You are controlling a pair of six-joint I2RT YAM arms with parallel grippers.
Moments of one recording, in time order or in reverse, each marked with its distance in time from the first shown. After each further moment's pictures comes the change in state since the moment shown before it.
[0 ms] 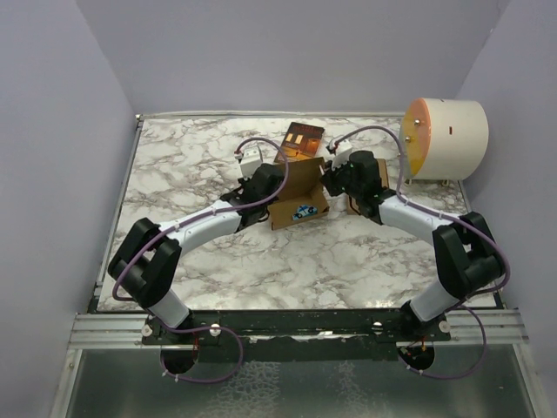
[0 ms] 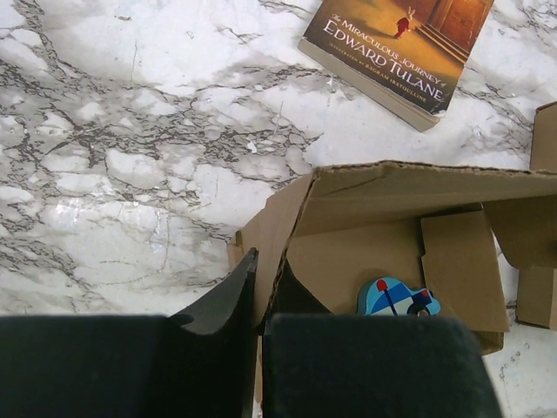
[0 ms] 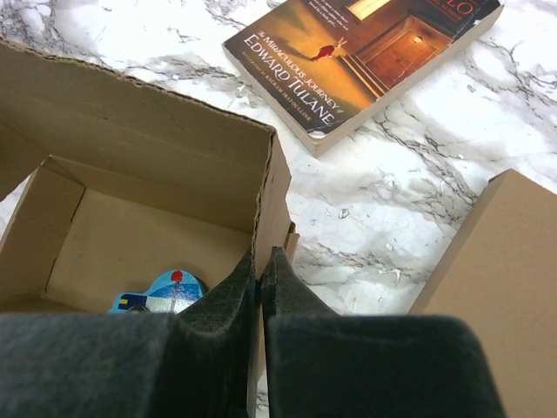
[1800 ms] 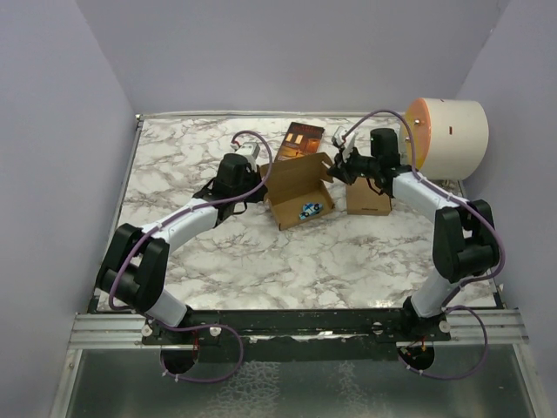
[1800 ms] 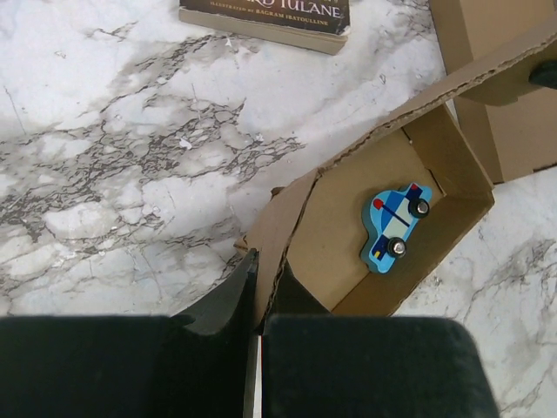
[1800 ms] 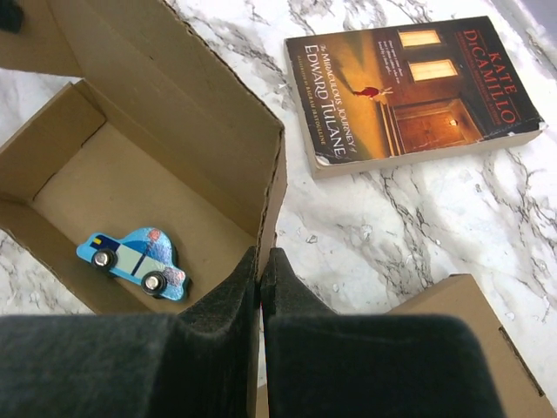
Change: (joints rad) left arm 0.231 -0.068 -0.105 0.169 0.643 0.359; right arm -0.213 0.101 0.219 -0.282 -0.544 -0.479
